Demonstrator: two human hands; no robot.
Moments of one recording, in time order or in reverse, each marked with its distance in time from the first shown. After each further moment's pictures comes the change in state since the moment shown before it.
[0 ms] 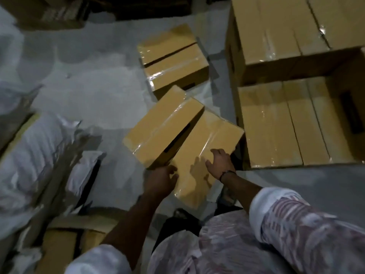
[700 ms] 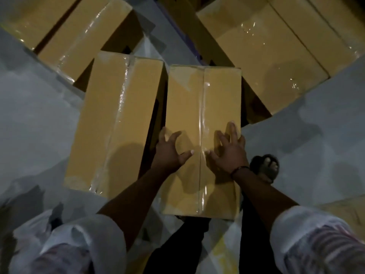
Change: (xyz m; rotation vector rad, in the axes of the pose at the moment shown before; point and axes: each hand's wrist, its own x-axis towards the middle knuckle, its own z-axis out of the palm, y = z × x) left_hand 0.274 -0.104 0.178 -0.028 -0.340 0.328; right_hand 0.134 0.079 0.223 0.089 0.295 0.421
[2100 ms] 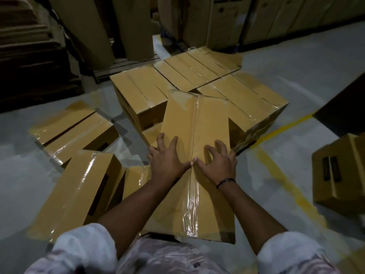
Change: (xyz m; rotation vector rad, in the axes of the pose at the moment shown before) left_hand -0.231 0.519 -0.065 0.291 0.574 0.218; right_hand -0.215 0.129 -0.493 0.060 0.526 -0.064
